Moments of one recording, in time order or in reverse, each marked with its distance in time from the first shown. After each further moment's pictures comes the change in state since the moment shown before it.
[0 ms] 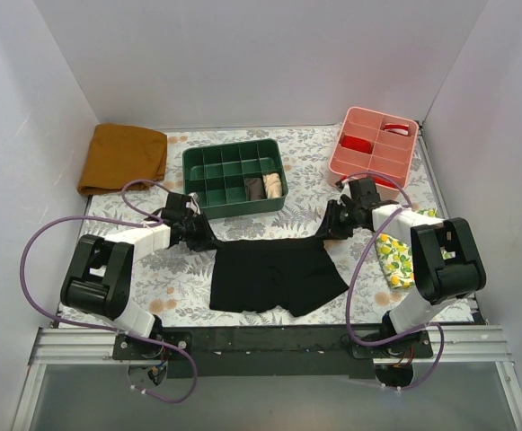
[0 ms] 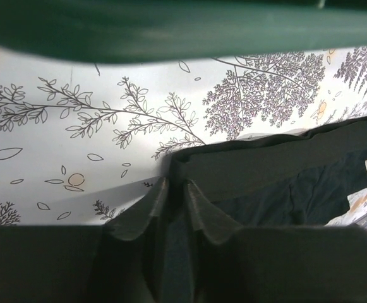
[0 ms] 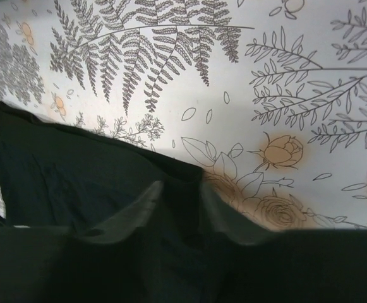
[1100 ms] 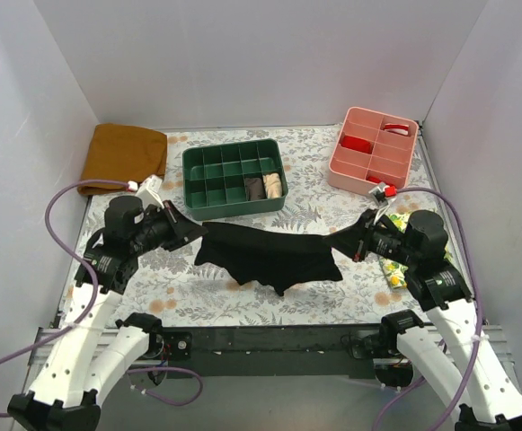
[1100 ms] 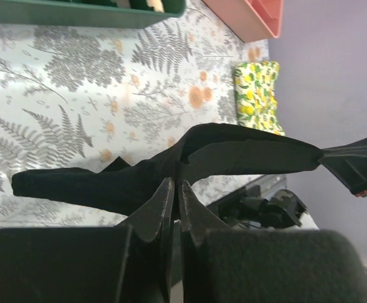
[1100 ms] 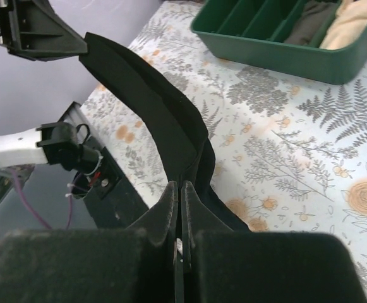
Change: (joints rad) left arm 0.000 -0.774 0.175 -0.462 0.057 -0.083; right arm 0.059 -1.016 -0.170 -0.070 -0.262 0.030
